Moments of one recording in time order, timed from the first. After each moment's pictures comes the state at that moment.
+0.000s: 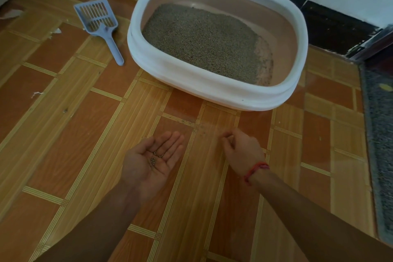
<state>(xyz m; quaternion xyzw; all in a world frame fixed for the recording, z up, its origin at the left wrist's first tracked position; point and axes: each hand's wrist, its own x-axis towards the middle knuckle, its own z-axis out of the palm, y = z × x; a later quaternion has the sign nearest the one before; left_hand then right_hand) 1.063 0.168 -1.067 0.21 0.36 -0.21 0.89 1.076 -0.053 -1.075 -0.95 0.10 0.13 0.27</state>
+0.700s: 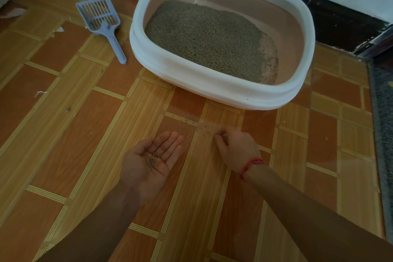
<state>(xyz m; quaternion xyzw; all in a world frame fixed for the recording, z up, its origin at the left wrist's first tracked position) 1.063 0.175 -1.075 0.21 0.37 -0.20 0.88 1.086 -0.038 -1.088 -0.96 0.05 0.14 0.24</state>
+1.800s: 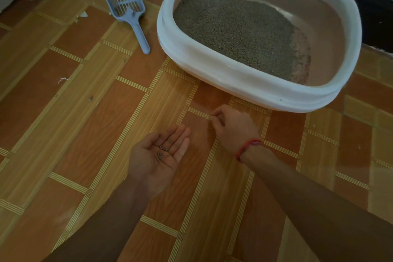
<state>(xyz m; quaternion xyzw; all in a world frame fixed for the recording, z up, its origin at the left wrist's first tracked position) 1.069 0.203 -1.080 0.18 0.39 -0.17 0.89 1.131 0.020 -1.093 -0.97 -0.01 0.12 0.23</state>
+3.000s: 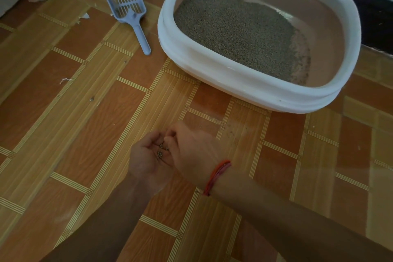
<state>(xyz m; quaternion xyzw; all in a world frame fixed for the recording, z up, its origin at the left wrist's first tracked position) 1.067 0.208 -1.085 0.20 0.36 -0.20 0.89 1.085 0.091 -1.055 -0.94 -0.16 0.20 0.23</state>
